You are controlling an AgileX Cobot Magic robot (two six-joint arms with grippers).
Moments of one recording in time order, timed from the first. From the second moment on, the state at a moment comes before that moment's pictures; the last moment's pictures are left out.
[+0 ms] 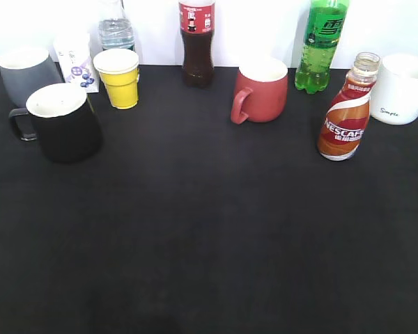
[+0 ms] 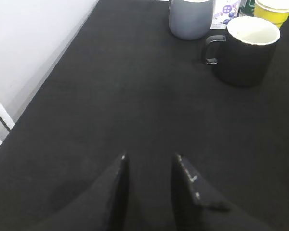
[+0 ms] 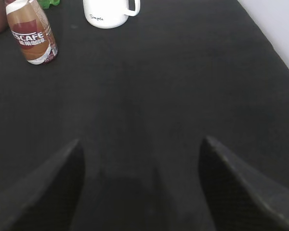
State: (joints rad) left arm 0.04 -0.01 -0.52 0.10 1.07 -0.10; right arm 0.02 -0.01 -0.50 -0.12 1.04 0.13
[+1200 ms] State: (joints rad) left arm 0.04 0.61 -0.61 -0.02 0.32 -0.01; right arm 0.02 -0.01 -0.50 -0.12 1.04 0.13
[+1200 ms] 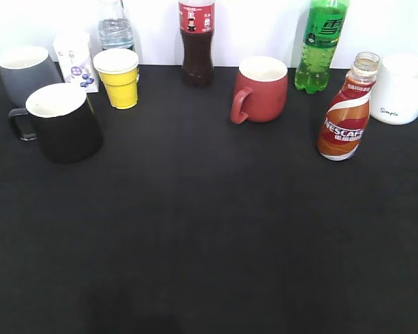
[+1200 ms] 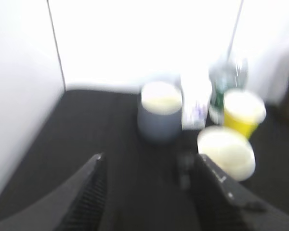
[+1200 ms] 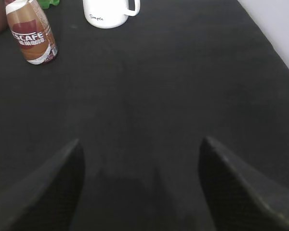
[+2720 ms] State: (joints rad) left arm -0.13 1.82 -0.42 -0.07 -1.05 -0.05; right arm 0.02 -0.01 -0.50 -0.12 1.04 0.13
